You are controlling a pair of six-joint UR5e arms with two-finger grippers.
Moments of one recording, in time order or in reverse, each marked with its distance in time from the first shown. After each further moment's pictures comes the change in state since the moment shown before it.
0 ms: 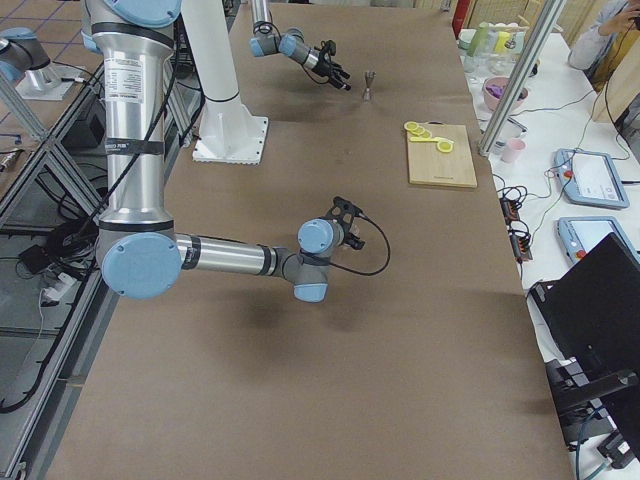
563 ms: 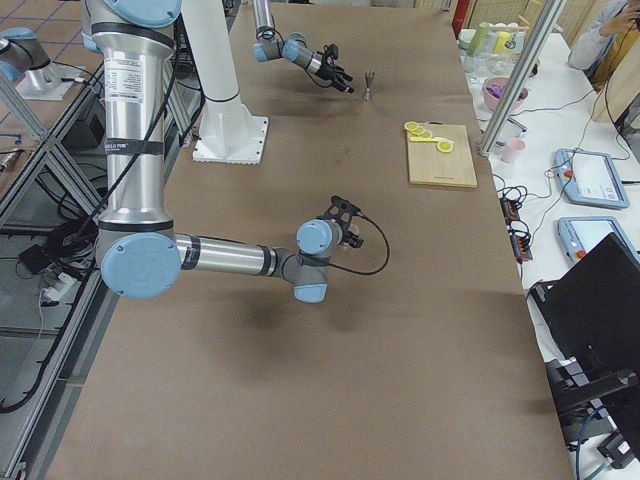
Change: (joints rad) left arm -0.019 -0.019 0.067 -0.037 0.009 0.001; right arm 0.000 -0.002 0.004 0.035 0.013 -0.002
